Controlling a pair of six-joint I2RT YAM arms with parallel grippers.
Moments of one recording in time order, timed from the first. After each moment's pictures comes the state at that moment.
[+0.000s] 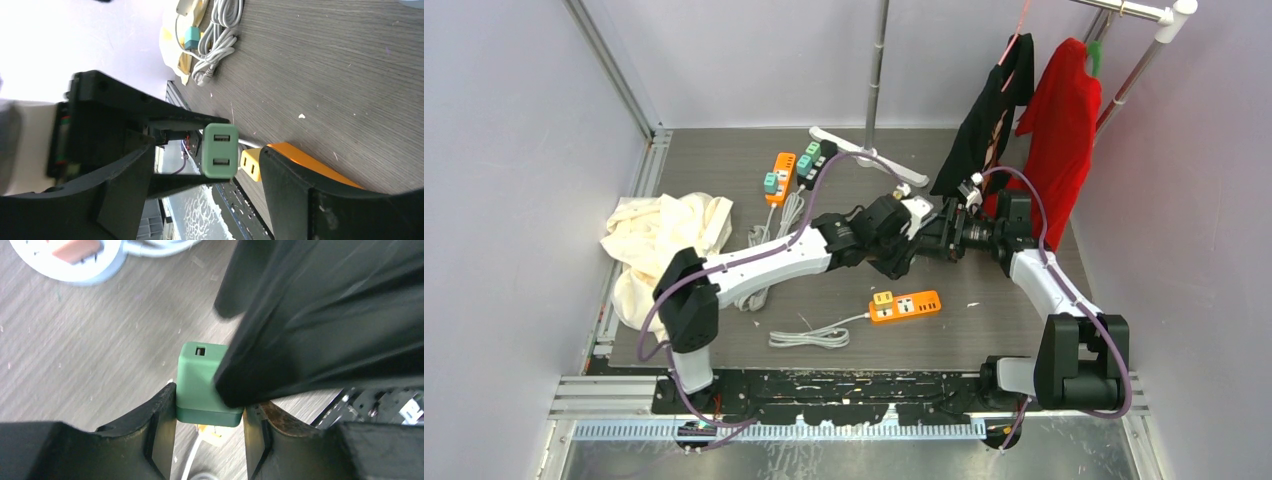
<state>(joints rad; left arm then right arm) -1.03 1.85 1.62 -0.55 -0.04 -0.24 -0.03 1.27 0.72 -0.12 -1.10 0.60</state>
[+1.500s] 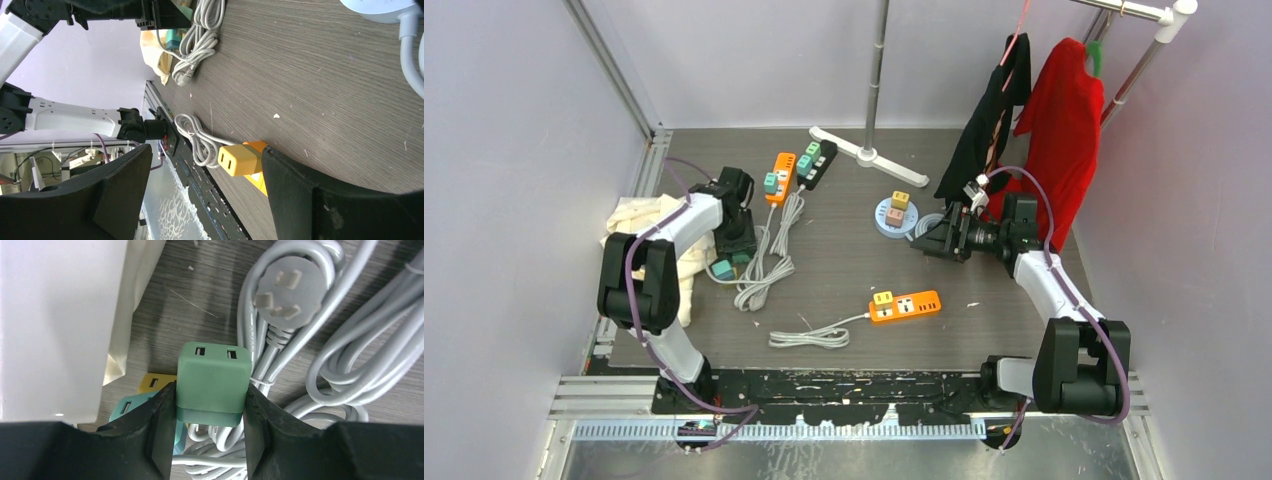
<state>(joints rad) -0.21 1.71 1.18 -0.78 -0.15 -0.41 -0.07 1.25 0.72 -0.20 -1.08 0.43</state>
